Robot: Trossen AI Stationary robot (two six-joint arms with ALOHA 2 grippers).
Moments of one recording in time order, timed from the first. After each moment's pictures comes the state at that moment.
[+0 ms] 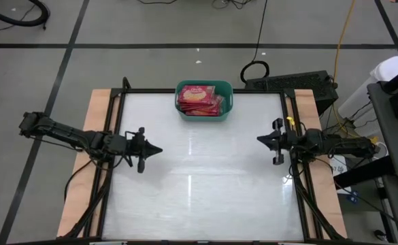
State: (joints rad) left arm -0.23 0.68 0.31 0.02 -0.26 -0.26; right arm 0.04 0.00 0.02 0.19 0.10 -0.07
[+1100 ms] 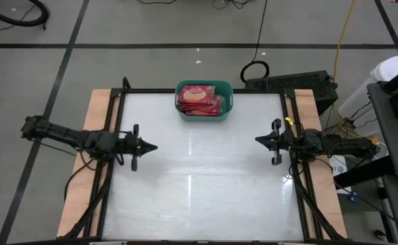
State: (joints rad) left arm -0.23 0.48 0.26 0.00 -0.26 -0.10; right arm 0.03 0.01 0.02 0.13 0.11 -0.05
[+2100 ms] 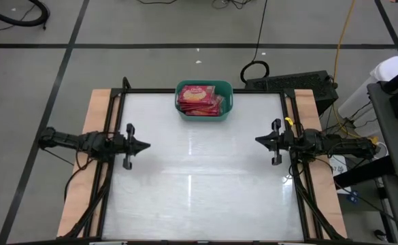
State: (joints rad) left arm -0.21 0.00 0.01 0.05 -0.22 0.02; right arm 0.03 0.01 0.02 0.13 0.10 -0.05
